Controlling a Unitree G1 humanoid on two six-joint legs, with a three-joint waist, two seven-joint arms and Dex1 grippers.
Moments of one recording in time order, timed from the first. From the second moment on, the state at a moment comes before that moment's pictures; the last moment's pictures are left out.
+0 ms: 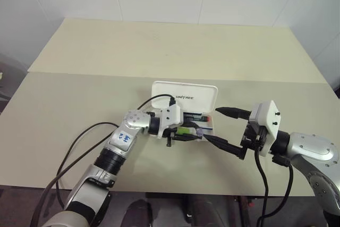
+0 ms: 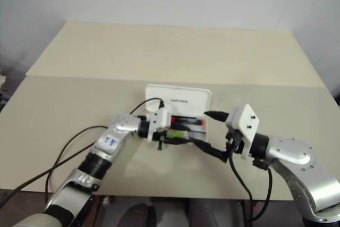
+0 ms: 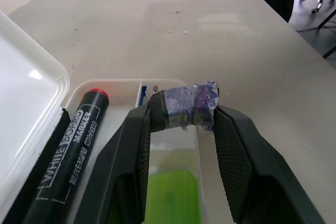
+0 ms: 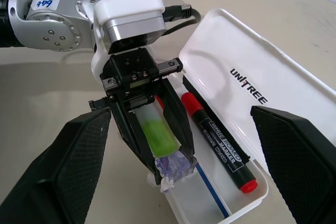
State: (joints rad) left arm -0.63 0.27 -0.32 0.28 -0.13 0.08 -1.08; right arm -0.07 -0.74 -0.16 -0.67 0.62 0.57 0.76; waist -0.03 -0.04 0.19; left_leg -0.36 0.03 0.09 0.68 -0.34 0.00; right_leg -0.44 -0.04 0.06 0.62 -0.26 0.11
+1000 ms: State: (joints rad) left arm -0.60 0.32 -0.28 0.17 -0.16 0.09 -1.11; right arm -0.09 -0.73 -0.13 -0.67 0.62 0.56 0.75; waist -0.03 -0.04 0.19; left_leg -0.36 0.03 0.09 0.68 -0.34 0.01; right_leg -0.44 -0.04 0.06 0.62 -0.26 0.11
